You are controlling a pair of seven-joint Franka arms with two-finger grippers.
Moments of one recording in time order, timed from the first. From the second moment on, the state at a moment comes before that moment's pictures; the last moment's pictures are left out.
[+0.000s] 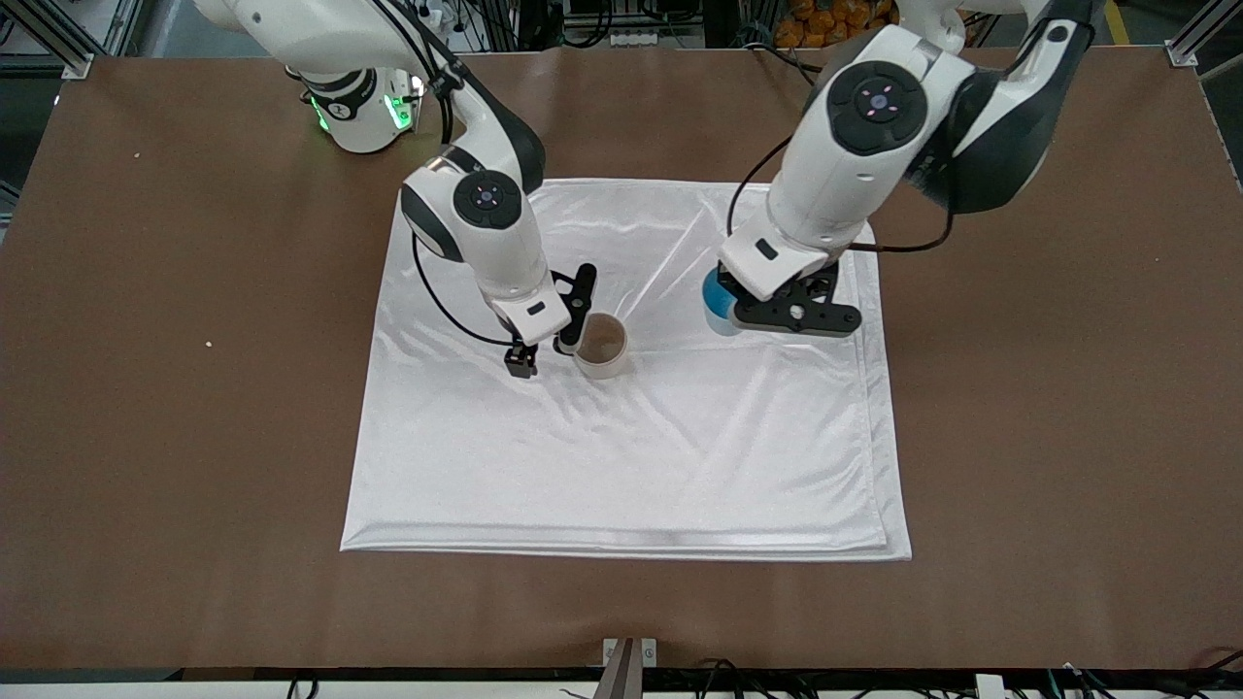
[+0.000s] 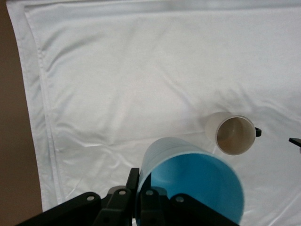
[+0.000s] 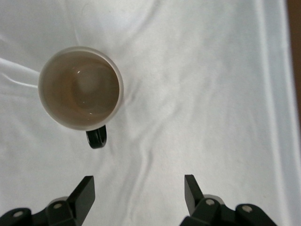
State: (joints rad) left arm -0.25 0.33 -0.42 -1.48 0.08 1.81 -0.58; right arm 0.36 0.41 0.31 -1.80 -0.28 2.28 -0.53
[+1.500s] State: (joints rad) left arm -0.54 0.66 -0.36 -1.47 0.19 2.22 -0.87; right arm -0.07 -0.07 0.28 -1.80 -0.08 1.82 -0.41
